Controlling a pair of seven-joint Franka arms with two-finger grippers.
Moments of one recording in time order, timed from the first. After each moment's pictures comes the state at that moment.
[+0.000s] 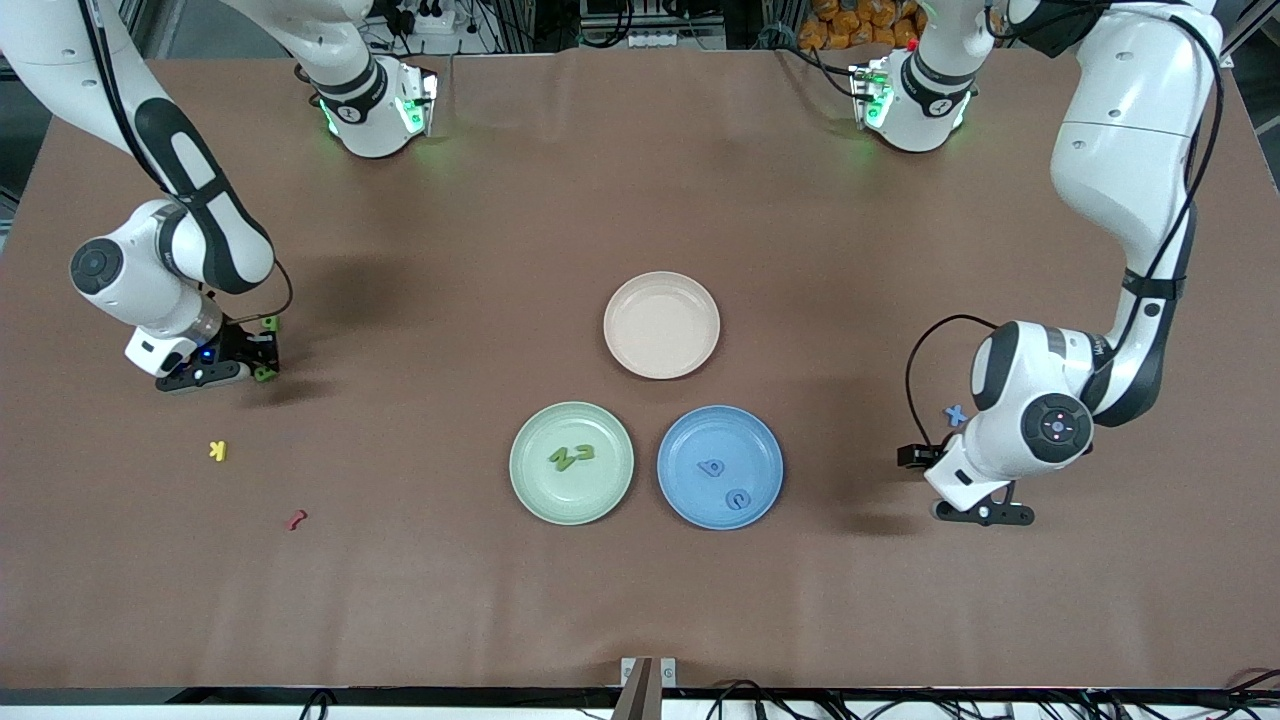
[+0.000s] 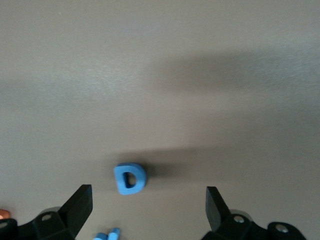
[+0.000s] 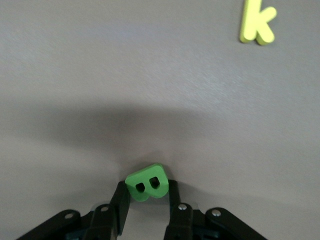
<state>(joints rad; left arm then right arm) 0.00 0.74 -0.17 -1.54 0.22 2.19 -0.17 -0.20 0.38 -0.05 -2.35 0.08 2.77 -0.54</state>
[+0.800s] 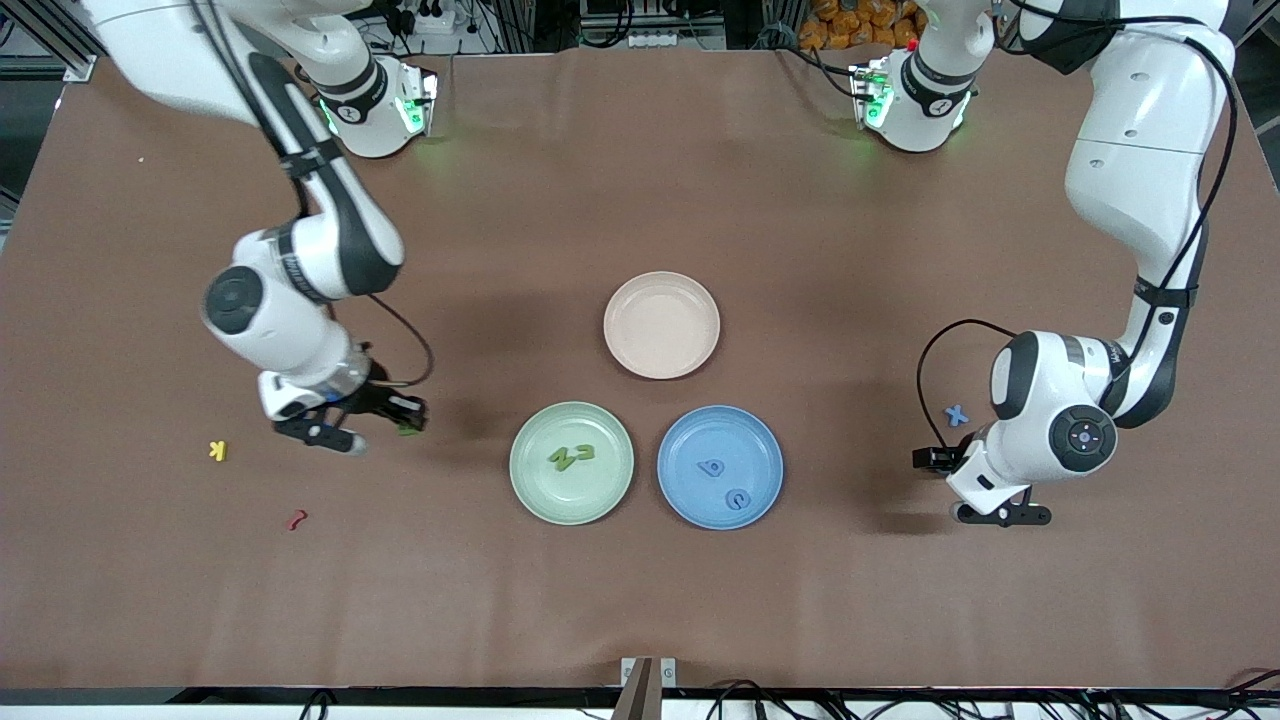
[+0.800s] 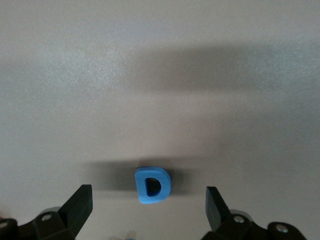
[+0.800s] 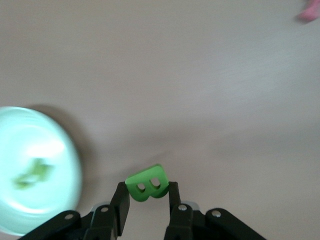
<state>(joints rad) 0.05 0.78 -0.17 -1.54 0.19 2.21 -0.16 0.13 0.41 0.17 -1.93 0.10 2.49 0.55</state>
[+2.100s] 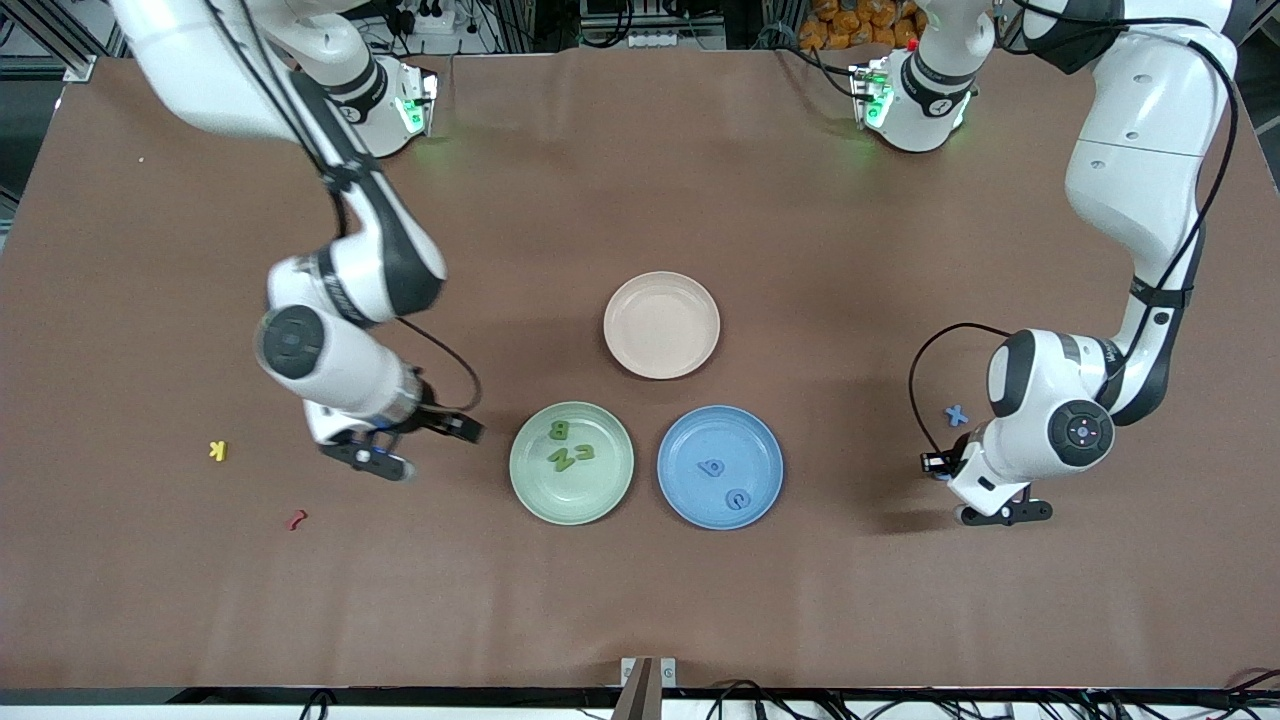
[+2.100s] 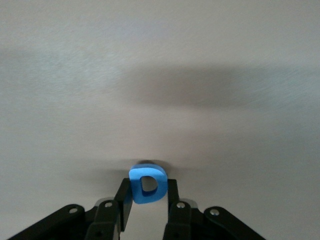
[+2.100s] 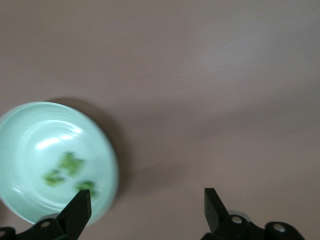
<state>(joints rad) 0.07 0.78 -0.21 -1.56 0.18 2.26 -0.30 0.16 0.47 0.15 -1.73 0.04 2.21 0.60</state>
